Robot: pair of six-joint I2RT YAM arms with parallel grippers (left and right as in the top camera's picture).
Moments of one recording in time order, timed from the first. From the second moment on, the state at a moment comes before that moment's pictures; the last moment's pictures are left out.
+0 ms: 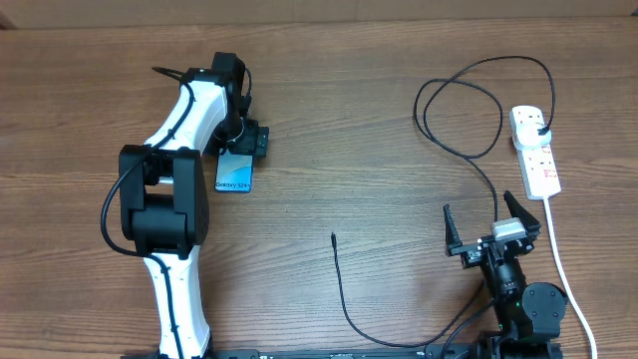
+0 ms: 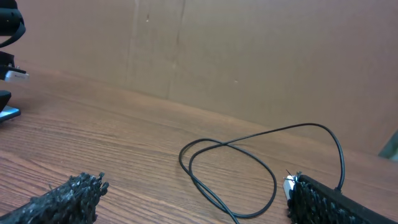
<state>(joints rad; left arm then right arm) -0.12 2.28 1.76 -1.05 -0.02 -0.05 -0.04 0.01 0.02 -0.02 -0.23 -0.22</state>
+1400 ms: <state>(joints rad) -0.12 2.28 1.76 -1.06 -0.02 0.00 -0.04 0.01 0.02 -0.02 -0.23 -0.22</state>
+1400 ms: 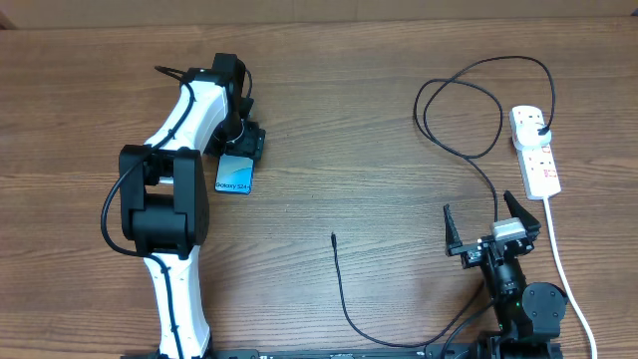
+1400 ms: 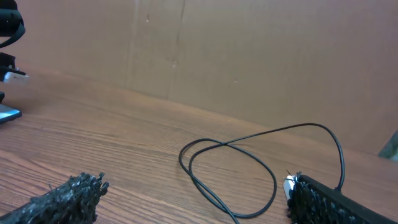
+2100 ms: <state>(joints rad) -0.12 2.28 1.76 -1.06 -0.02 0.00 -0.04 0.01 0.02 -0.02 -0.23 -0.22</state>
